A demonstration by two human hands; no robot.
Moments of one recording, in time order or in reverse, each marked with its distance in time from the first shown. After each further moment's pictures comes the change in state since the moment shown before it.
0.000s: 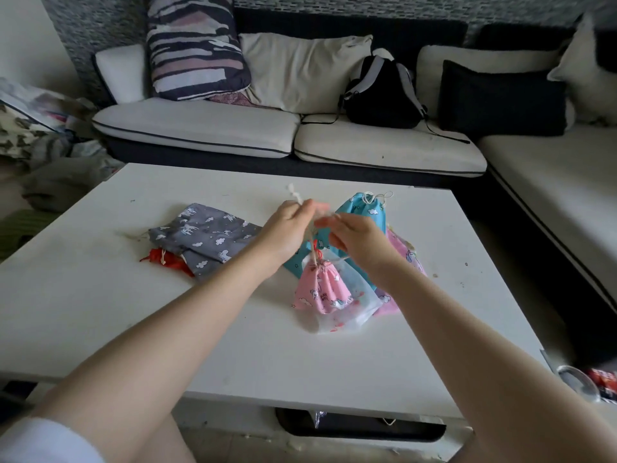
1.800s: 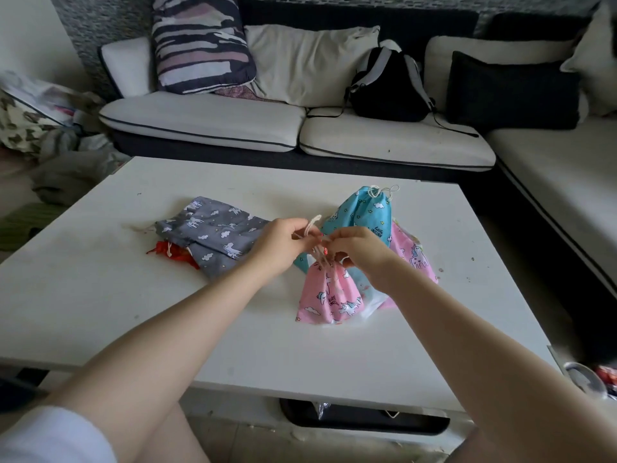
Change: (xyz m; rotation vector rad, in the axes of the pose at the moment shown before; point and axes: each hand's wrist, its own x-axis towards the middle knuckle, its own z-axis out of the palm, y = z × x) left_hand -0.009 -0.038 -0.006 0.114 -0.091 -0.023; right_hand 0.000 0.016 0.008 0.118 -0.139 0.261
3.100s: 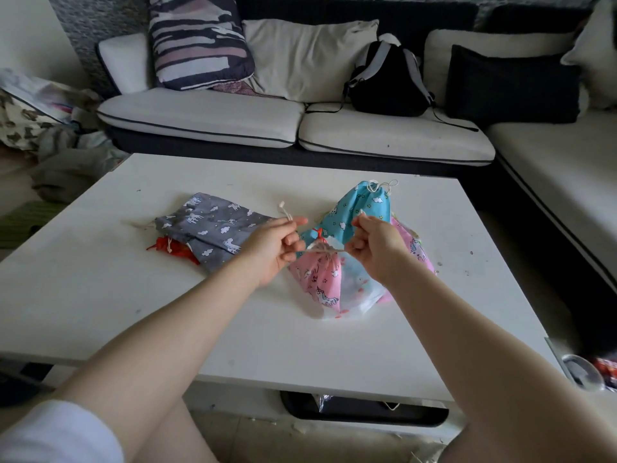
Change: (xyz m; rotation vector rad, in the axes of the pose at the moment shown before) left_hand -0.002 -0.007 0.000 -0.740 0.013 -0.338; right_hand 0.008 0.010 -0.008 0.783 0.262 0.143
